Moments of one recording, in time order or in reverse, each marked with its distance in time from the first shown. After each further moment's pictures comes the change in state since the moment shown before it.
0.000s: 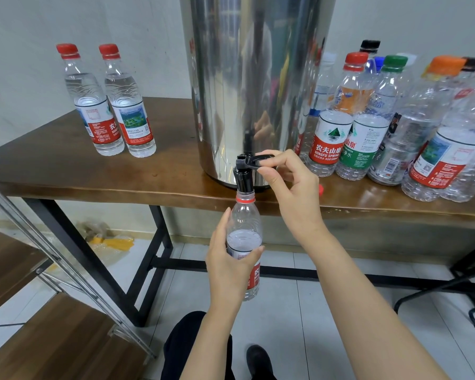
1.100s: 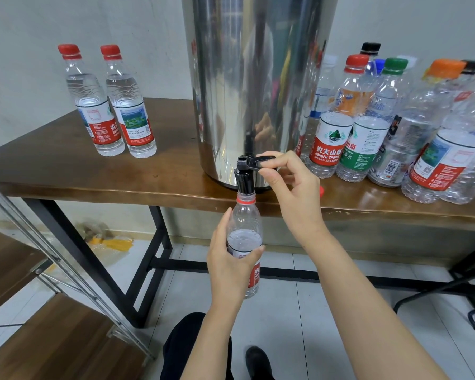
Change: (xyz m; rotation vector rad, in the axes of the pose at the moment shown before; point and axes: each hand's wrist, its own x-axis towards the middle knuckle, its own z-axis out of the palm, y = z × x) left_hand 0.003 0.002 0.001 0.003 0.016 0.017; right_hand 0.000 -0.002 0.000 -0.013 0.006 0.011
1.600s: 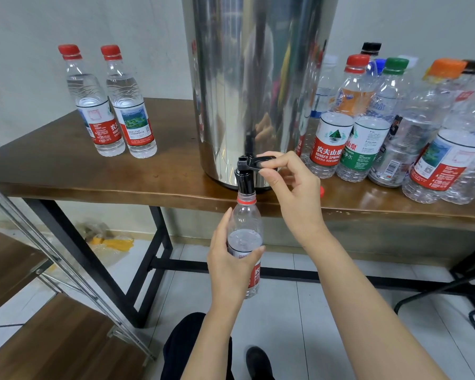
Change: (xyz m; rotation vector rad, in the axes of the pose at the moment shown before) left_hand 0.000 0.000 0.000 -0.009 -0.001 0.002; right_hand 0.000 -0.001 0.001 0.014 0.000 -0.005
